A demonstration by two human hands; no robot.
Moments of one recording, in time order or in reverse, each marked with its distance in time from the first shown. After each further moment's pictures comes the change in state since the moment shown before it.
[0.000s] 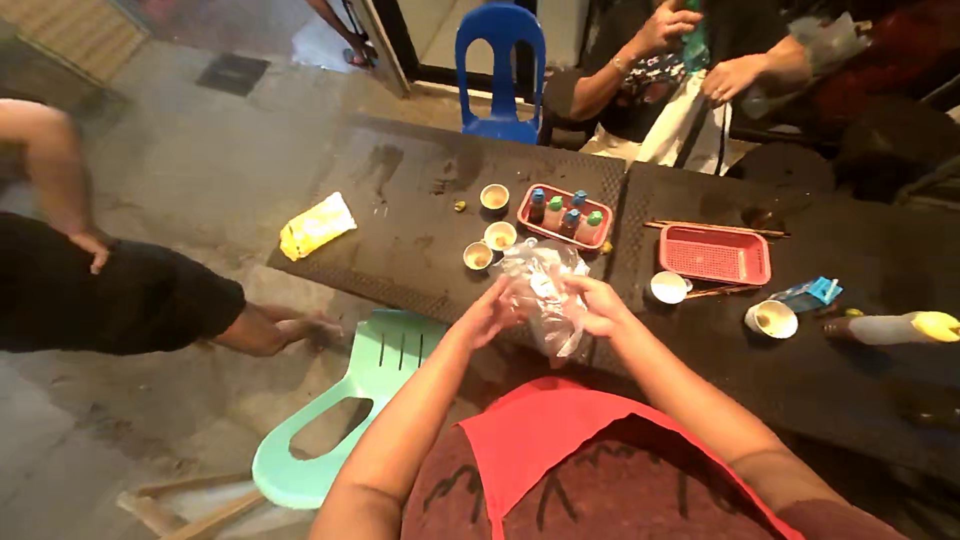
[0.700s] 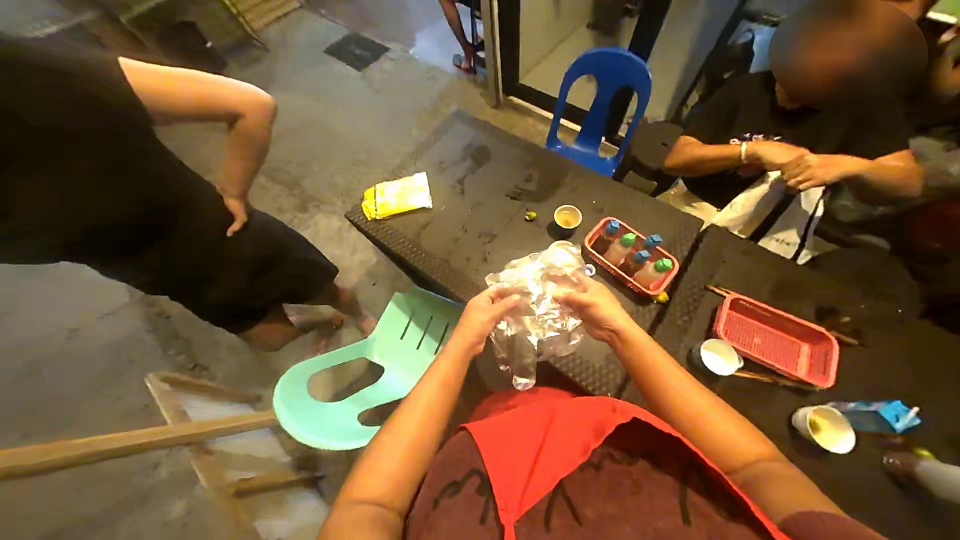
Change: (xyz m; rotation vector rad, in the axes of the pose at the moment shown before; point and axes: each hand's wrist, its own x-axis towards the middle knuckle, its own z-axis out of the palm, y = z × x) left_hand -0.051 -0.015 -0.062 -0.021 0.478 0.262; right_hand 0.046 0.012 0.080 -0.639 -0.182 -0.095
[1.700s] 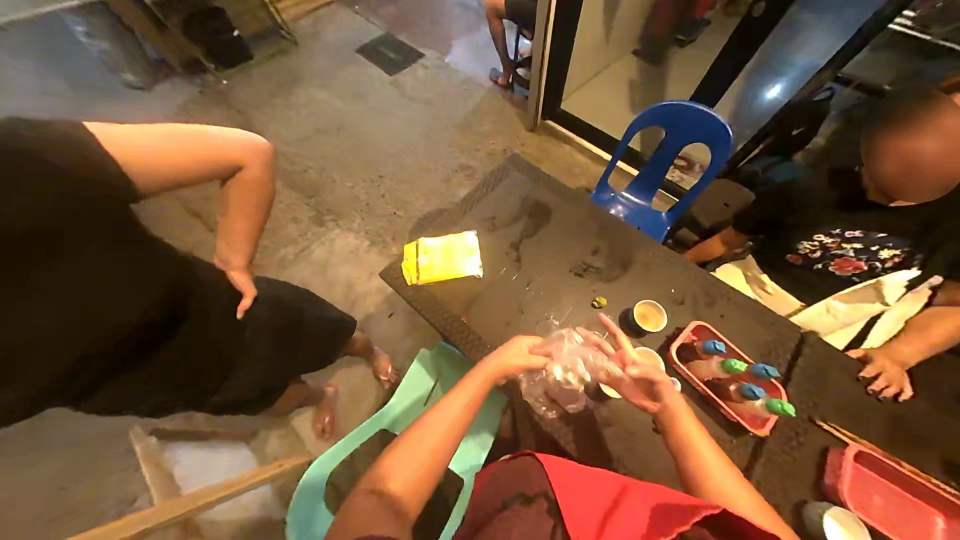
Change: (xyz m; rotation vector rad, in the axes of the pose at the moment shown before) left_hand 0.188 0.057 -0.161 0.194 -0.452 -0.107; right_hand 0.199 -0.018 0.045 0.214 -0.437 -0.081
